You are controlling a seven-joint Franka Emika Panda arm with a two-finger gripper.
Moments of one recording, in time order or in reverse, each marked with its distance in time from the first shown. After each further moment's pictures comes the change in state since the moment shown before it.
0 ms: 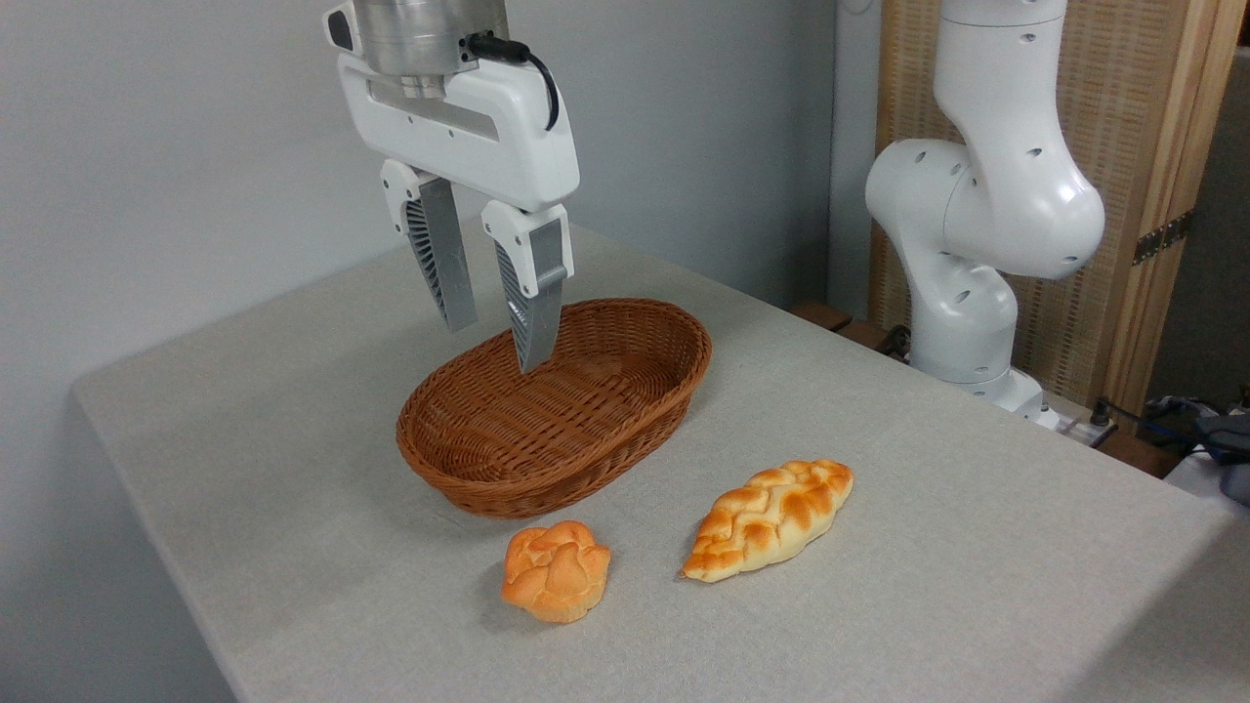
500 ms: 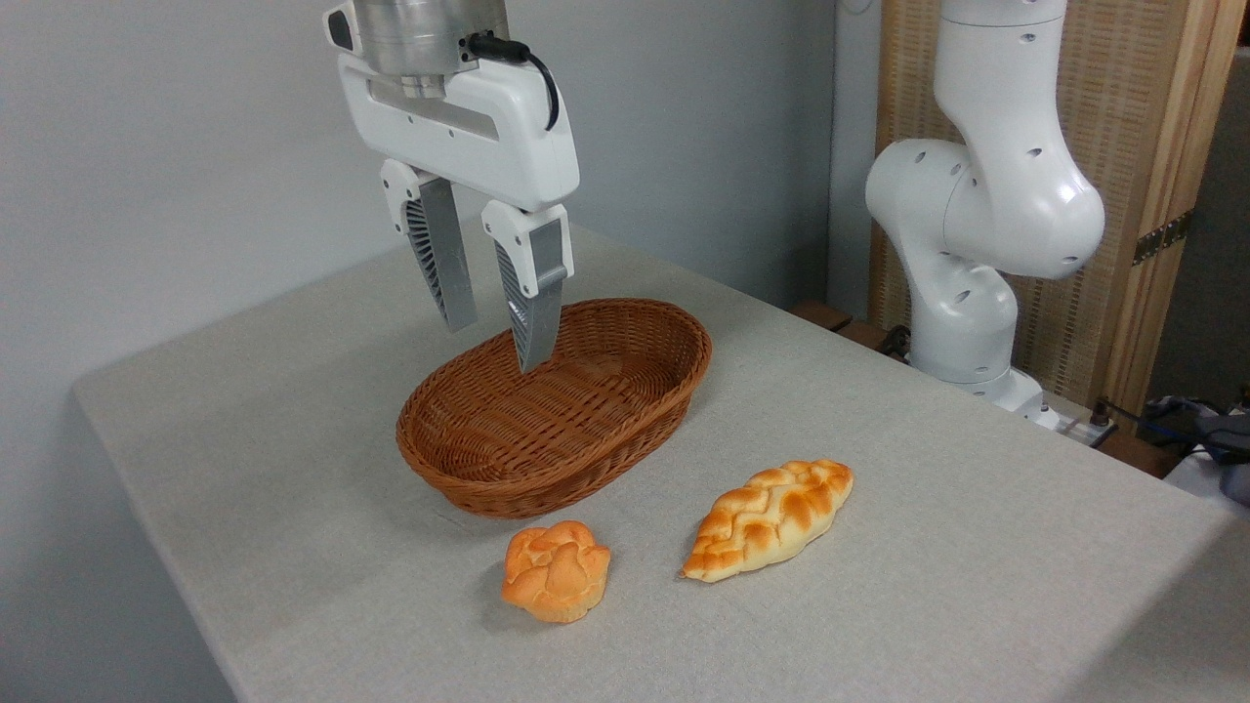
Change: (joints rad) arm 0.000 0.000 0.000 0.000 0.000 0.000 0.000
